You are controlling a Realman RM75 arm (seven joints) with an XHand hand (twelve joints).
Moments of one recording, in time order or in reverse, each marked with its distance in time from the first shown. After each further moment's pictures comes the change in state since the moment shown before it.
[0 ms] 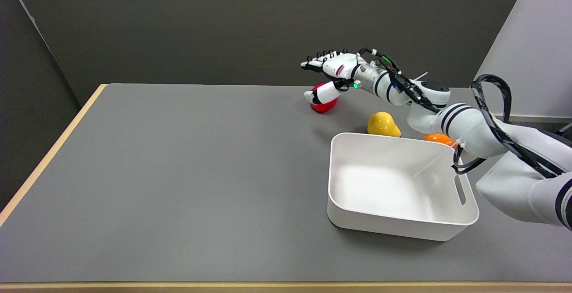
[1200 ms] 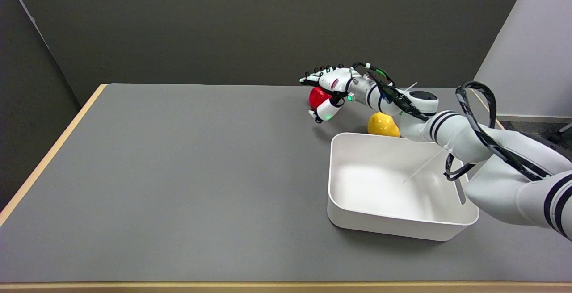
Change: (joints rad) arm -0.003 -0.065 -0.016 -0.089 -0.030 -0.026 0.006
